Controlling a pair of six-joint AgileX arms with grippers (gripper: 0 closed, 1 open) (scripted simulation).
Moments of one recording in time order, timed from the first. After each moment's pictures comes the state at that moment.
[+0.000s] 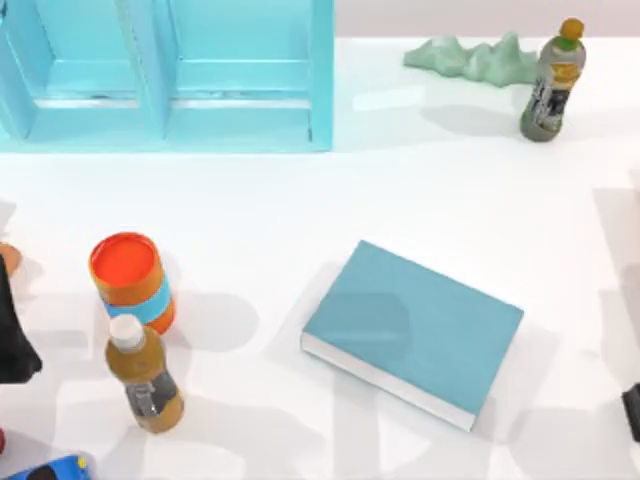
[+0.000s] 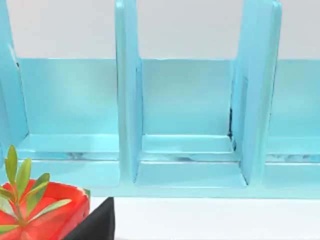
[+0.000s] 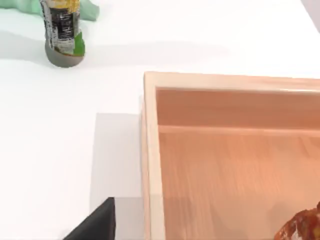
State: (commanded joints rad) left arm 0.00 0.00 0.00 0.00 0.00 0.00; right arm -0.13 0.57 0.49 -0.39 0.00 -0.13
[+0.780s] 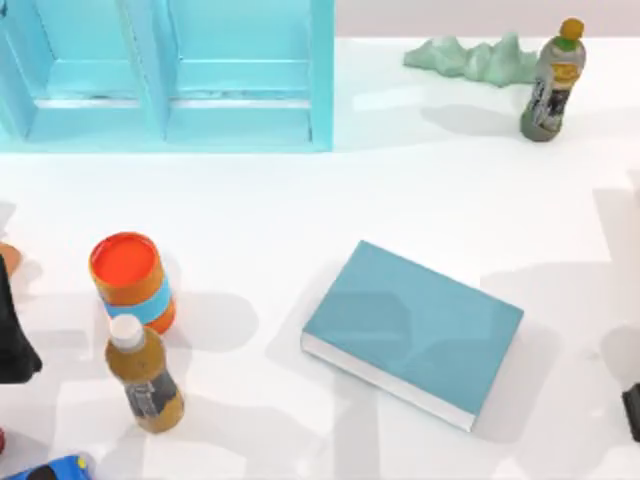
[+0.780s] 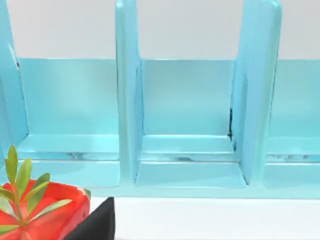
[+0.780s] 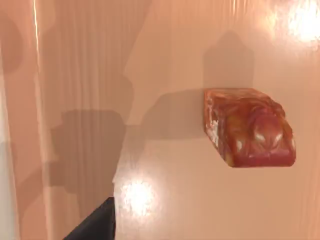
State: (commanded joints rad) left arm 0.00 0.00 0.00 0.00 0.00 0.00; right arm -0.38 1.71 1.43 -1.12 0.00 -0.36
